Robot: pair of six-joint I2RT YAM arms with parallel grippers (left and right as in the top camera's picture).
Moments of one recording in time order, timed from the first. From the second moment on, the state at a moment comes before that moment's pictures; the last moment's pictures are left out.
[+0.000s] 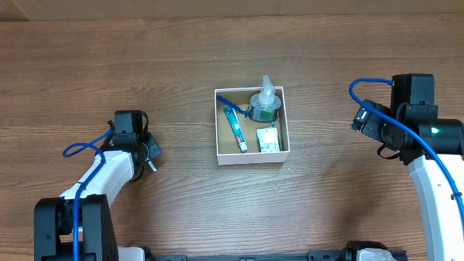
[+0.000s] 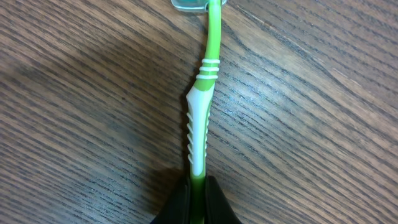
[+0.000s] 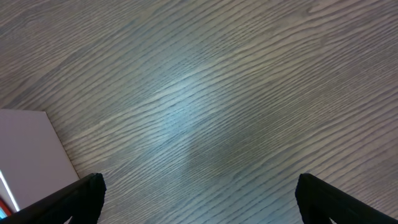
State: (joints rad) left arm 0.04 1.57 0.70 -0.31 -0.11 -0.49; right arm -0.05 1.25 1.24 -1.11 0.19 0.41
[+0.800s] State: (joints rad) left arm -0.40 1.31 1.08 -0.61 -0.04 -0.54; right arm -0.05 1.25 1.24 -1.10 0.19 0.41
